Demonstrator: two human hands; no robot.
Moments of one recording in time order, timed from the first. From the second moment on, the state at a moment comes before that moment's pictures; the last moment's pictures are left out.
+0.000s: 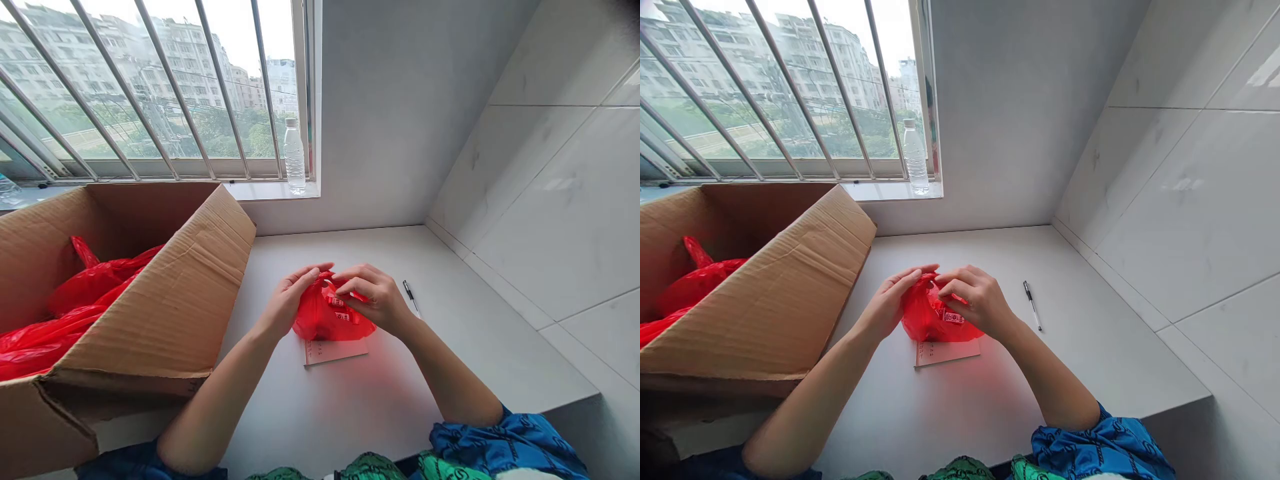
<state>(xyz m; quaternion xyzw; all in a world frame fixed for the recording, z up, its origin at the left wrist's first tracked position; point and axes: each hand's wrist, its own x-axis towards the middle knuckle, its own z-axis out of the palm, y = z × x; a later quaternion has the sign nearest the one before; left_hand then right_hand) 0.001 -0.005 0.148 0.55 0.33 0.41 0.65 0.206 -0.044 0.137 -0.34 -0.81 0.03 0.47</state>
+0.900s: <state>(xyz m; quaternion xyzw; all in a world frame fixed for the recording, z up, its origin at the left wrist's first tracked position) 0.003 0.003 0.059 0.89 0.39 0.23 0.05 0.202 -0.015 0.044 -0.47 -0.85 0.06 0.24</state>
